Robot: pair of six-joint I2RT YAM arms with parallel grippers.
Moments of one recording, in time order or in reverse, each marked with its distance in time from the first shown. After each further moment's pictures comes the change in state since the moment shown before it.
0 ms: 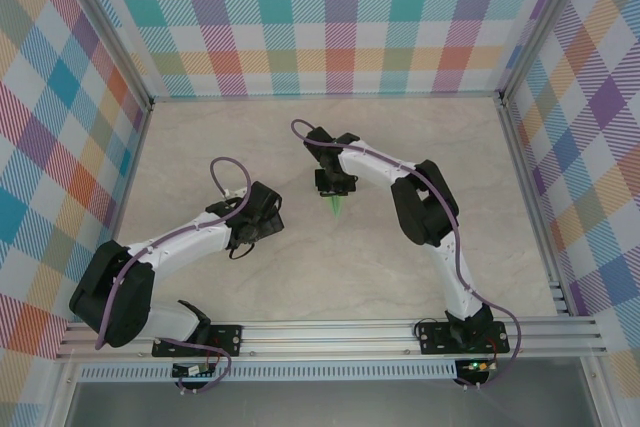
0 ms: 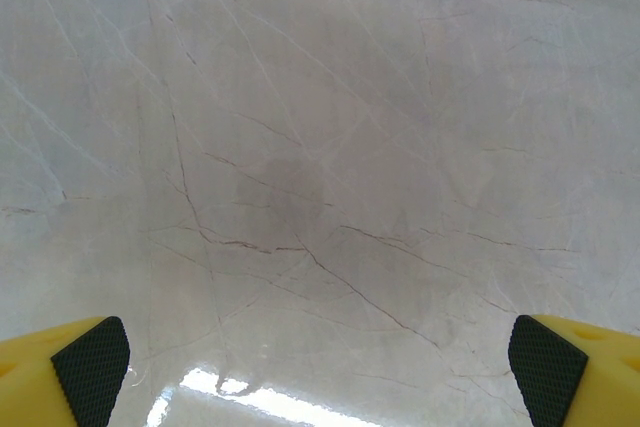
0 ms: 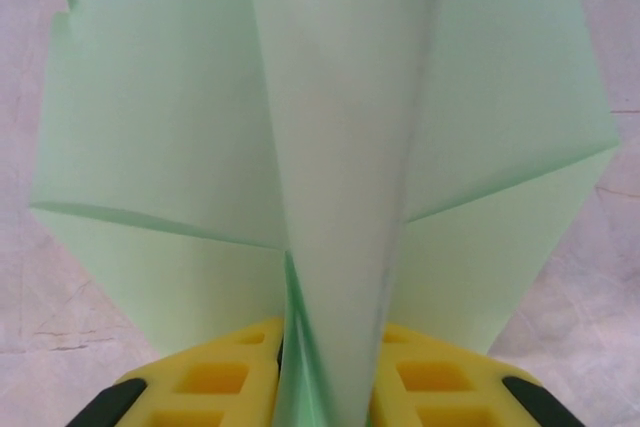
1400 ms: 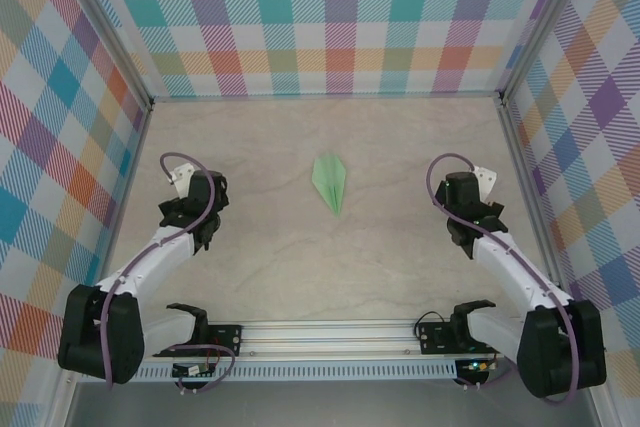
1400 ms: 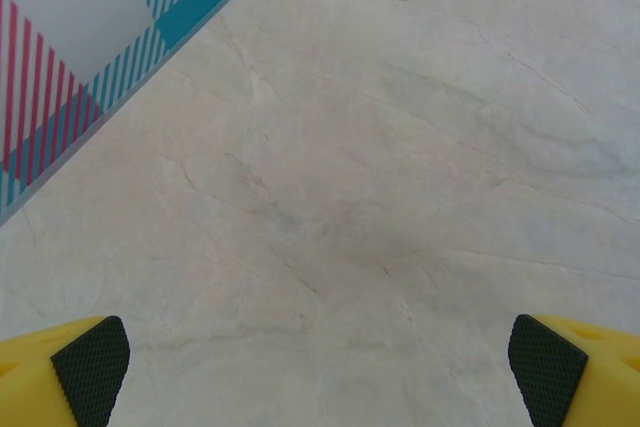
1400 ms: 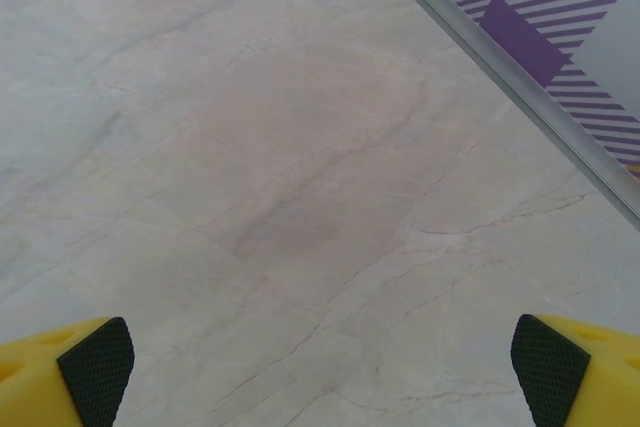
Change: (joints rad) left arm 0.381 -0.204 -0.170 0.400 -0.305 0.462; right arm -0.501 -1.209 -1.312 0.711 0.472 -0.171
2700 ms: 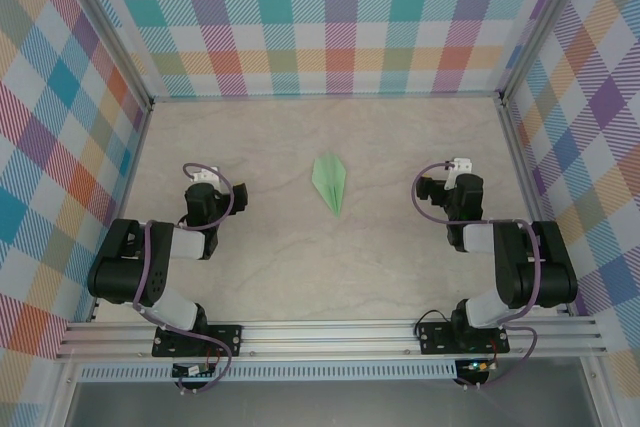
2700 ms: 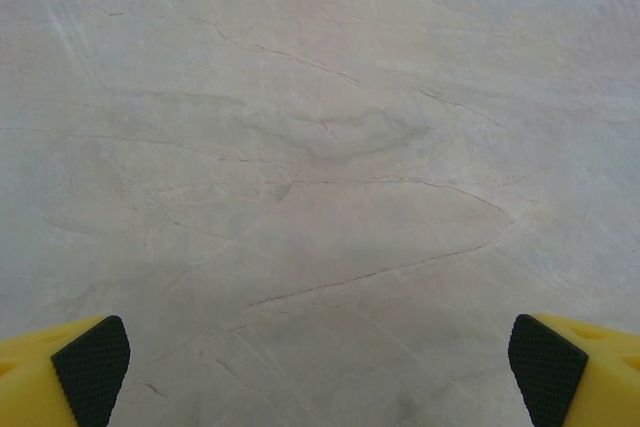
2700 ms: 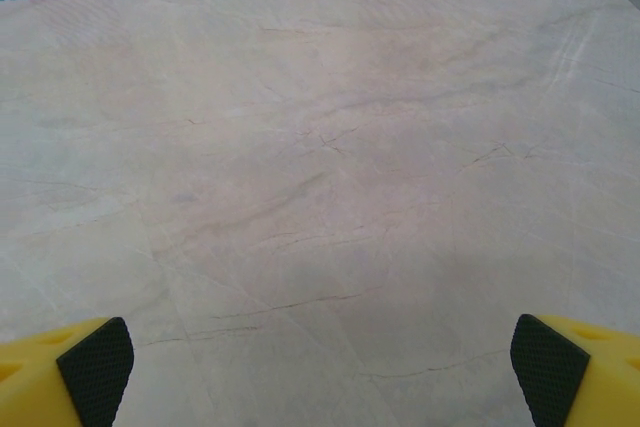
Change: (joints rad) left arm 0.117 0.402 -0.197 0.902 0.506 0.327; right arm -0.161 0.435 -0.130 0.910 -0.534 -0.357
